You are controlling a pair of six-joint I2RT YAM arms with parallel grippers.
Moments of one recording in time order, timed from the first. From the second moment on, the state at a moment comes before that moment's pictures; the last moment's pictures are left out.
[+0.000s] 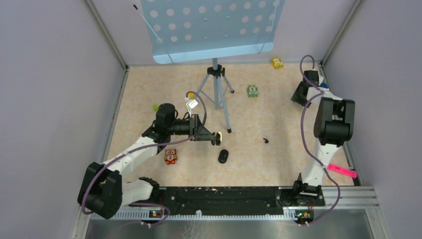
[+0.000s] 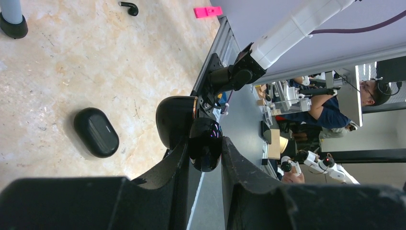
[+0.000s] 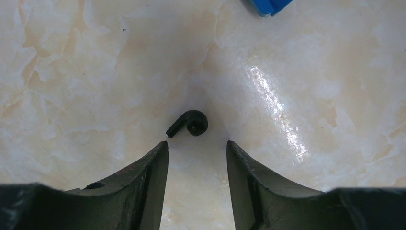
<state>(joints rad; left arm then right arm) -0.42 1.18 0.62 0.21 1.01 -0.76 -0.14 2.00 1.35 -0.28 0.18 0.36</state>
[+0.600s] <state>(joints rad) -0.42 1.23 0.62 0.25 1.03 -0.78 -0.14 2.07 1.48 -0.37 0.20 0.44</state>
